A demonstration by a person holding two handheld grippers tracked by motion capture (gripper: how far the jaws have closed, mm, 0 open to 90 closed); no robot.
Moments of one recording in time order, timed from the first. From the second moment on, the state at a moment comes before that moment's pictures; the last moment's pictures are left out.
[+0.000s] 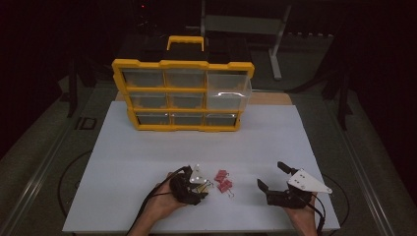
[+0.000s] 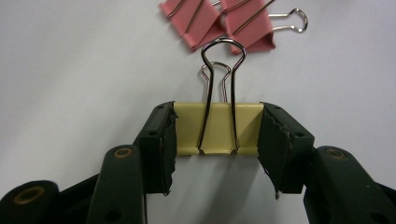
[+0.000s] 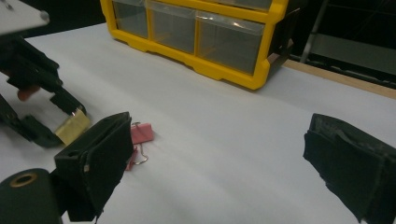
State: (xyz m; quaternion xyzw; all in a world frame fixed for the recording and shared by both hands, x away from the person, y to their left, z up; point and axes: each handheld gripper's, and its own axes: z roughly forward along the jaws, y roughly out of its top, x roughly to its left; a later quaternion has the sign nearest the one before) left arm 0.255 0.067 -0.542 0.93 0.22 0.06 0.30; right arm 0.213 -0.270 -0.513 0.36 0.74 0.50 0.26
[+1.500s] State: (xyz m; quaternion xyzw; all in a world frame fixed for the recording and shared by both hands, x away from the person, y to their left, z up) left arm 0.302 0.147 -0.385 0.86 0.24 0.16 0.42; right arm 0.217 -0.269 -0.516 0.35 0.73 0.52 0.25
